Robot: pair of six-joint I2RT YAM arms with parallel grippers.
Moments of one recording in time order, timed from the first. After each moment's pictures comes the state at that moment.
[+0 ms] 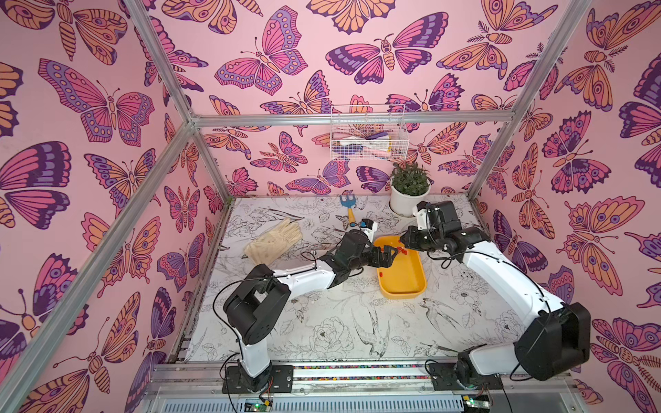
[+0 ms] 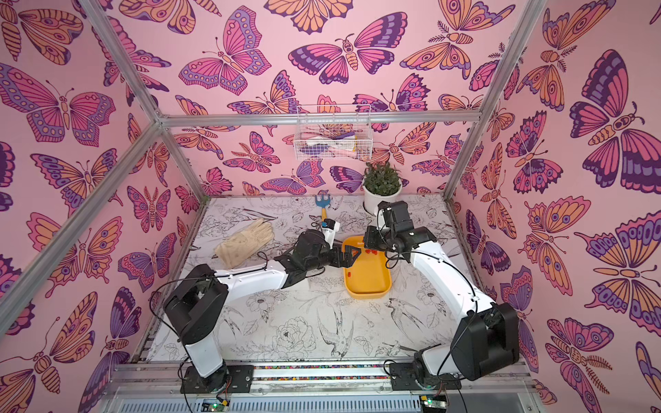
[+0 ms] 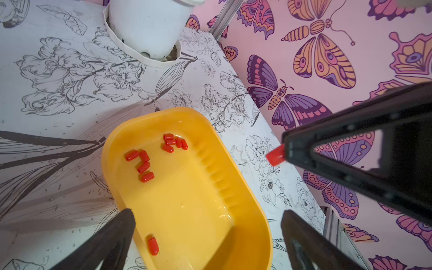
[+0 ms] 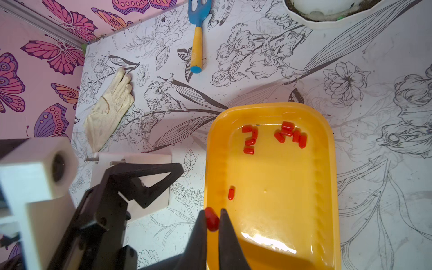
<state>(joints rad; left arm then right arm) -0.79 1.78 1.12 0.25 0.19 -0.57 0.32 1.41 1.21 -0.63 -0.23 0.46</state>
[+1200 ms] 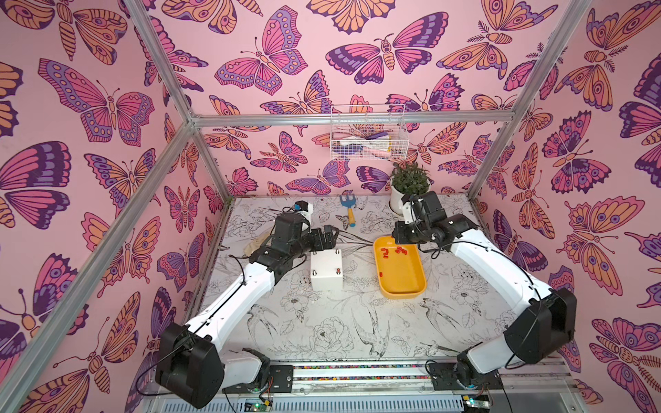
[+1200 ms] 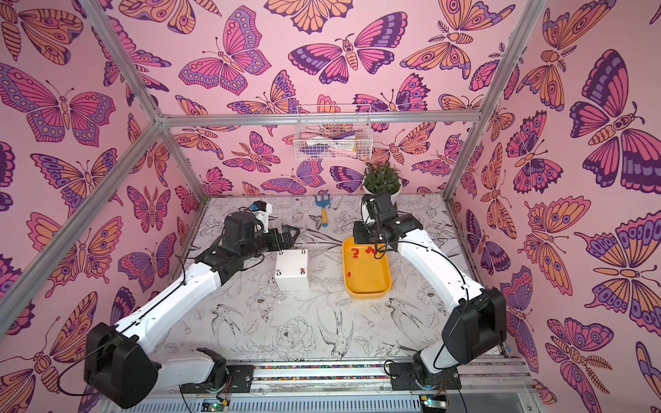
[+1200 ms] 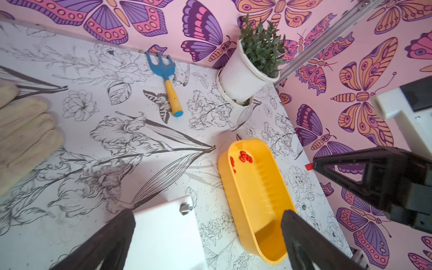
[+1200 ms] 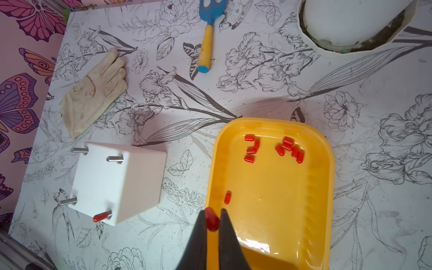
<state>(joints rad) -0.40 1.28 1.02 -0.24 0.21 -0.49 0.45 1.54 1.44 -0.77 -0.10 0.36</state>
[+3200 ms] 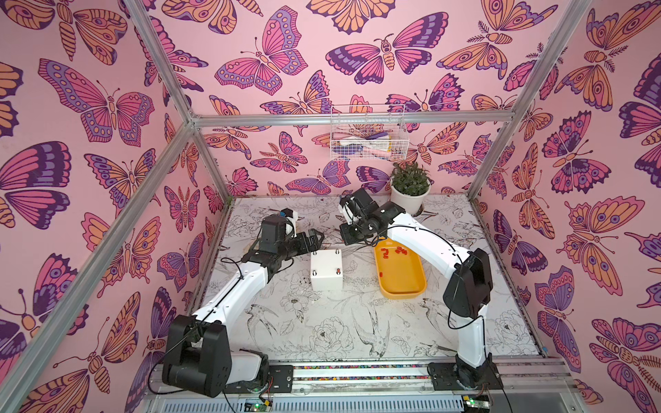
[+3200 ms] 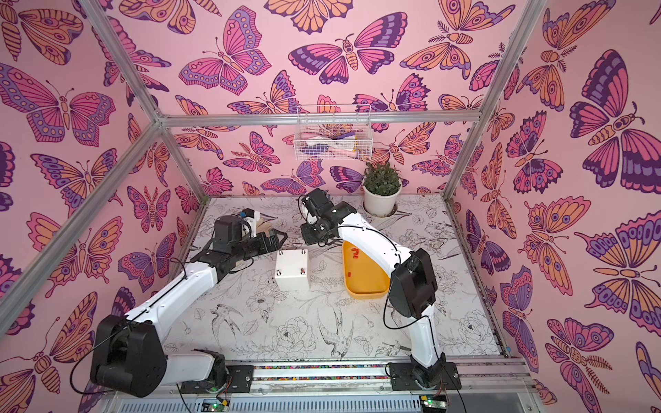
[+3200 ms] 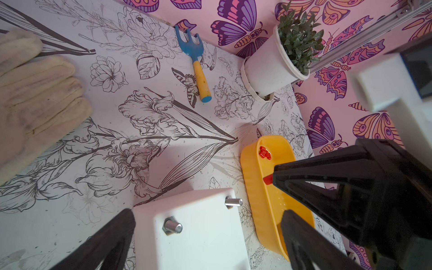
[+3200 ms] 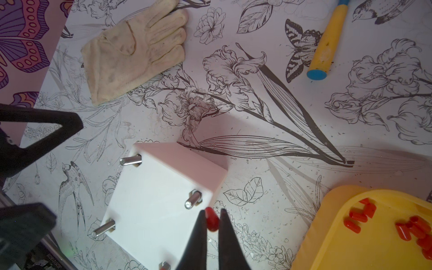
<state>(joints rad) -0.23 1.34 0.93 -0.18 0.38 -0.49 0.72 2.04 1.95 -0.89 -0.09 0.33</state>
